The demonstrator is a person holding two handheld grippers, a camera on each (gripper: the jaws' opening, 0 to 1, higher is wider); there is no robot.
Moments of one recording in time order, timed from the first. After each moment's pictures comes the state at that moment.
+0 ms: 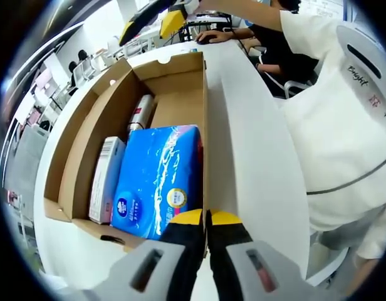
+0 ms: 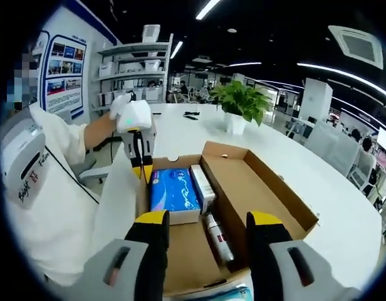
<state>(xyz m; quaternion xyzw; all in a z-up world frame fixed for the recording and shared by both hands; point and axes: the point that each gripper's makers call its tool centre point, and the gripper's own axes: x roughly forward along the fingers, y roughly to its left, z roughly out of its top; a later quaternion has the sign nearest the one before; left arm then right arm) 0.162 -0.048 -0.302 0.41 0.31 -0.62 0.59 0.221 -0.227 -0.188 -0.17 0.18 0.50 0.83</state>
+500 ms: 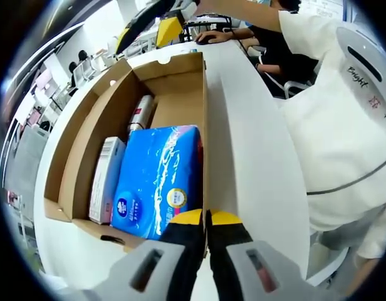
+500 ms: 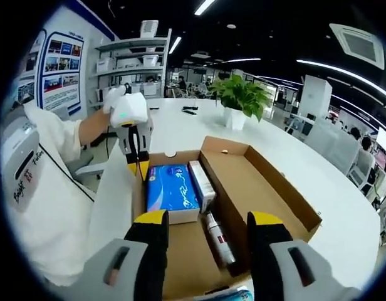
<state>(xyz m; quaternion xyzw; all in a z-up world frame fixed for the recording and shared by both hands) 0.161 -0.048 -0.302 0.41 0.31 -0.62 0.59 0.220 -0.208 -0.201 -0.20 0.19 0.49 0.83</state>
